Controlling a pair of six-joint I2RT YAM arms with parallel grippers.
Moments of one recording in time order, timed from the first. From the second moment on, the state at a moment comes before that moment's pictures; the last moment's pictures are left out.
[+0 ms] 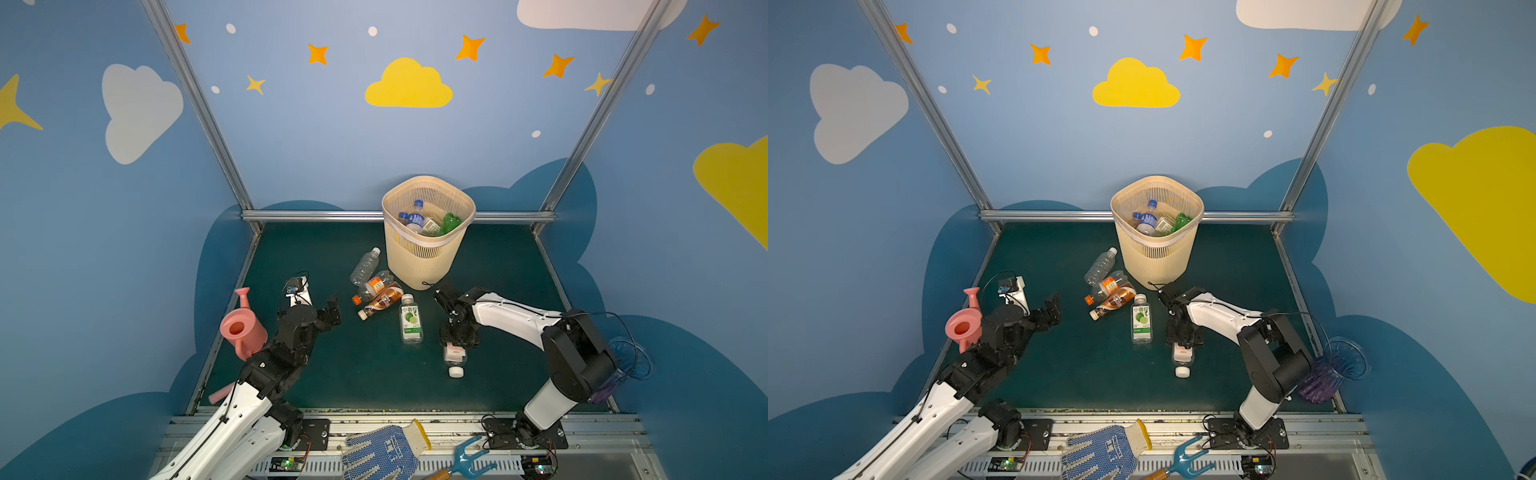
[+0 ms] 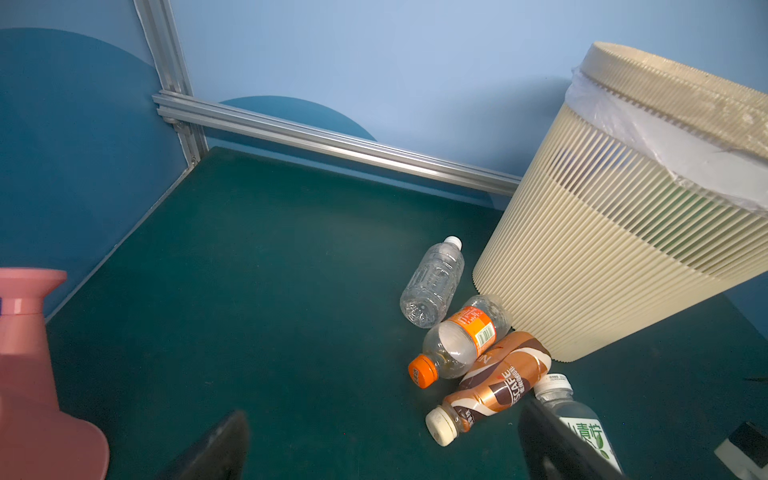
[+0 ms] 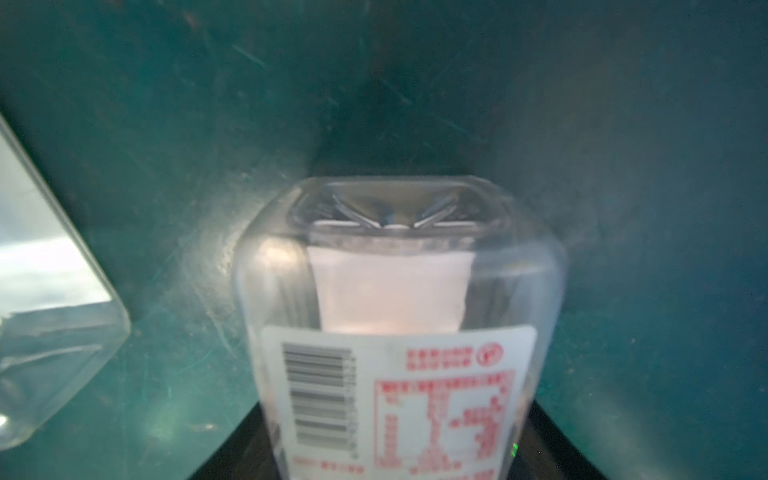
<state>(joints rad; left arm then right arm) -0.51 0.67 0.60 -0.34 -0.47 -0.44 0.67 1.66 1.02 -0.89 0.02 0.67</state>
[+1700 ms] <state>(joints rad) -0.39 0.97 0.68 -0.40 -0.18 -0.55 0.32 1.39 2.07 -0.64 -0.09 0.28</state>
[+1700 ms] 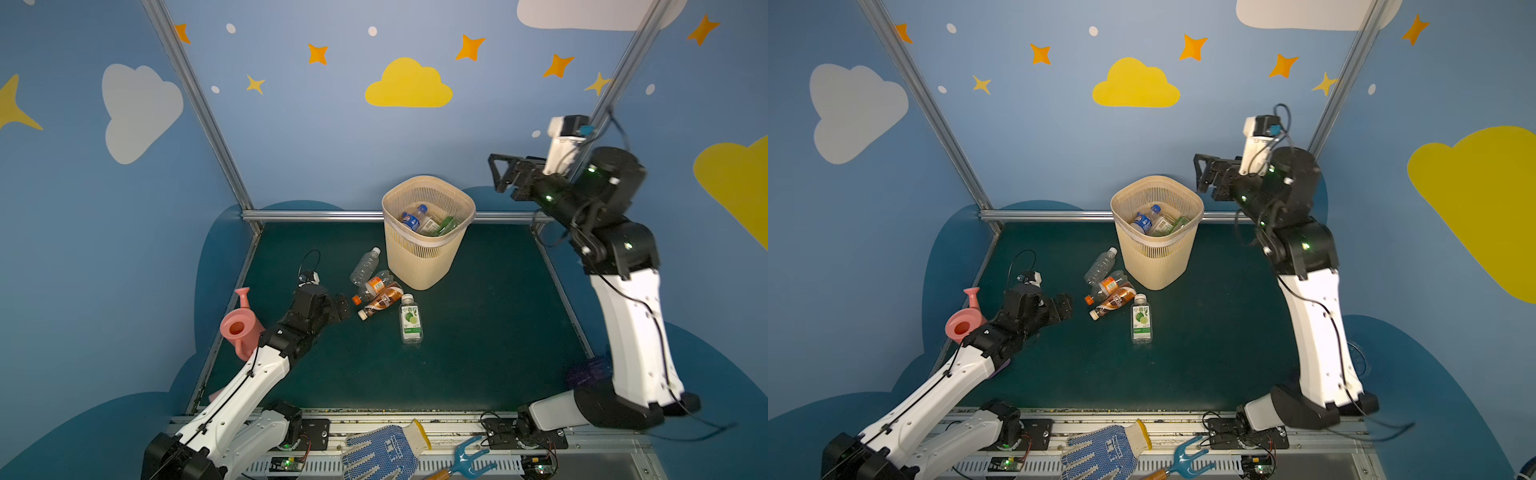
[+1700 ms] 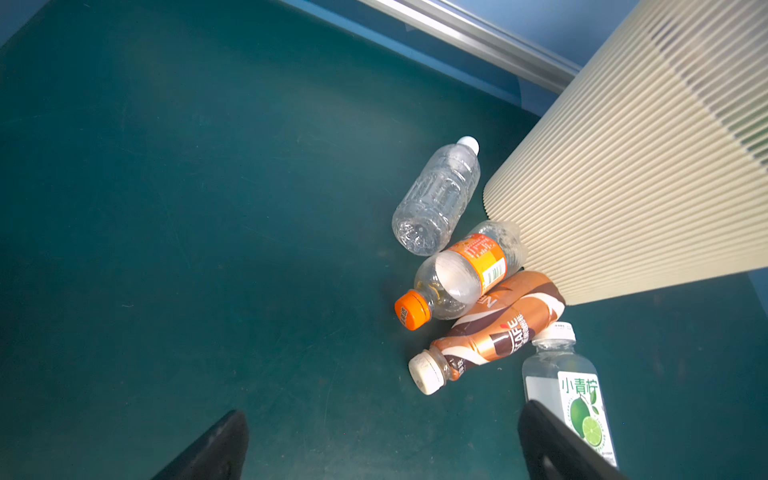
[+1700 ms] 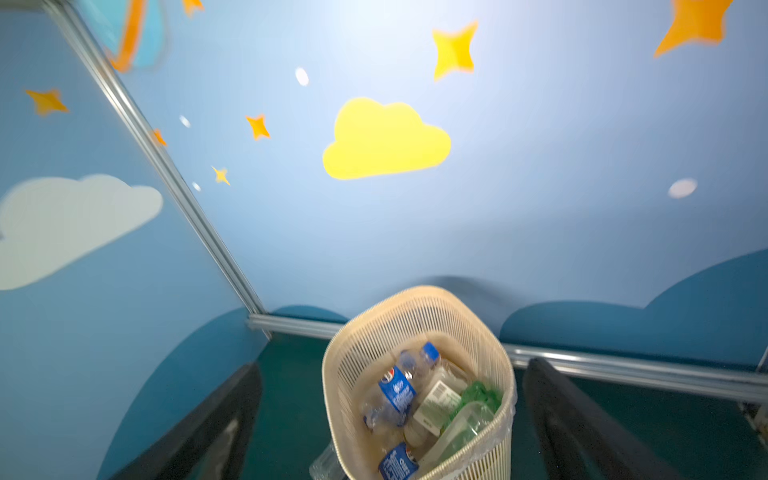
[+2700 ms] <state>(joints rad) -0.51 1.14 0.76 -0.44 -0.30 -0.53 0.72 1.47 0.94 -0.48 0.06 0.72</state>
